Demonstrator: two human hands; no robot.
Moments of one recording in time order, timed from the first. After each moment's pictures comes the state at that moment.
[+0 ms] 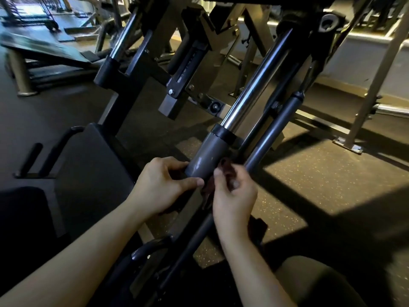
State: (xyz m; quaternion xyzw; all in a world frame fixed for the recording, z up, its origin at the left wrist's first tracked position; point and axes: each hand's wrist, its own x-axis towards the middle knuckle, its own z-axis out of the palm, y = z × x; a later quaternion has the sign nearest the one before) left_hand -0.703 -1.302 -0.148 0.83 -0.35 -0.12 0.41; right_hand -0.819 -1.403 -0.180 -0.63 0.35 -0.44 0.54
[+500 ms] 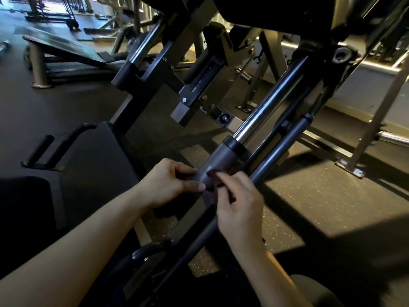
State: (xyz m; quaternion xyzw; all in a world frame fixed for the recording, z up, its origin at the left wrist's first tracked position) left_hand -0.693 -1.296 -0.124 0.77 -0.34 -0.29 0.45; right_hand -0.836 -1.417 -0.171 -0.85 0.15 -0.42 0.29
